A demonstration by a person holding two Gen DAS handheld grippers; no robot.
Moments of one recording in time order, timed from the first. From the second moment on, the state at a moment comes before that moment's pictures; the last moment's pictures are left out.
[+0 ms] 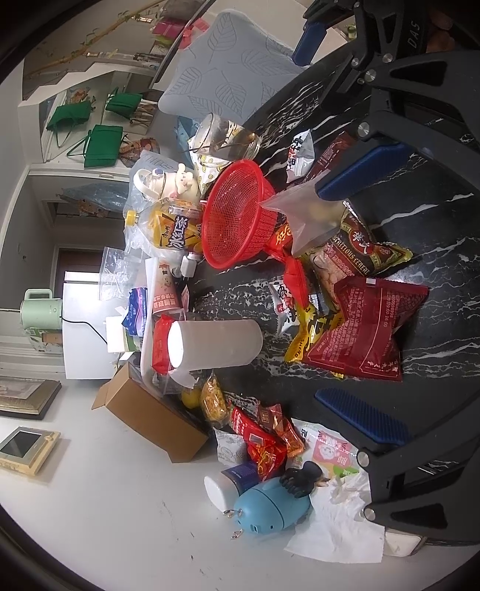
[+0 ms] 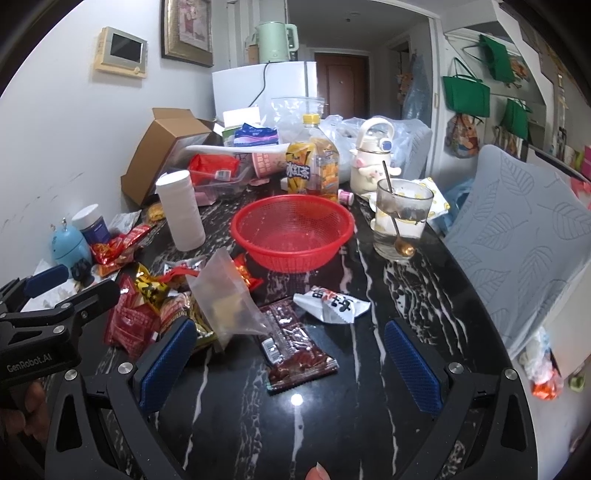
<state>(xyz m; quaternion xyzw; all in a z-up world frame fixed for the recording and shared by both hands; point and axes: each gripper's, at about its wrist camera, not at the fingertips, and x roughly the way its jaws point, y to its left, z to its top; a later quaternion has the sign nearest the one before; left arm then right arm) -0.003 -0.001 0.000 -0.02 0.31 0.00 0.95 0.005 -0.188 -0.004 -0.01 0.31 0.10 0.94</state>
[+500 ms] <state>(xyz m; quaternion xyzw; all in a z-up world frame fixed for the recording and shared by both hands) -0.004 0.001 -0.001 -0.03 0.31 0.00 0.95 0.004 -0.184 -0.003 -0.02 0.31 0.11 0.94</state>
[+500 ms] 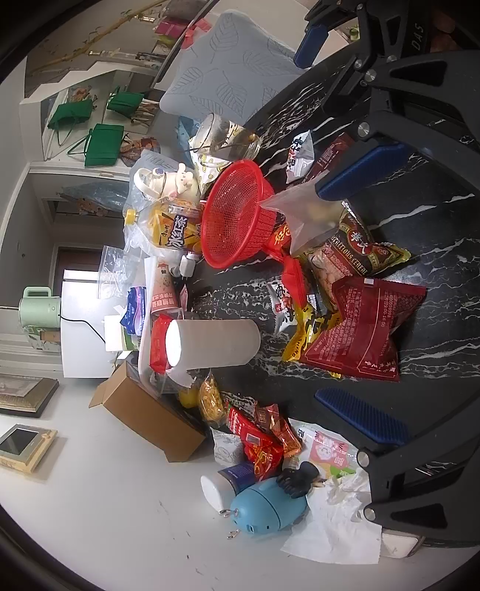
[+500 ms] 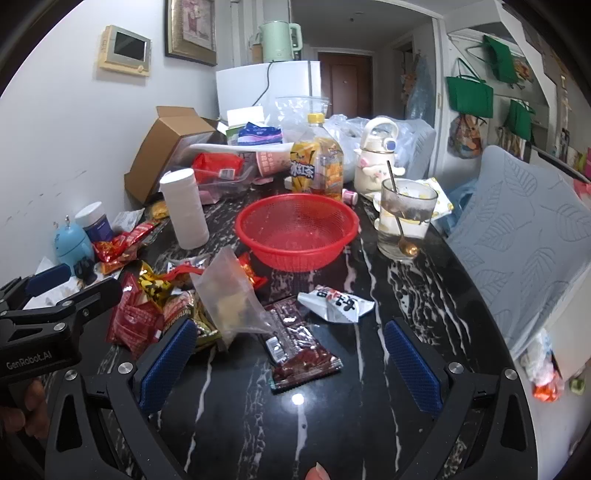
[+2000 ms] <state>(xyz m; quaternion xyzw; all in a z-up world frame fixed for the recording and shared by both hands) -0.020 -0.002 -0.016 -0.01 0.33 -0.02 0.95 -0.014 -0.184 -0.025 0.00 0.32 0.15 0.93</state>
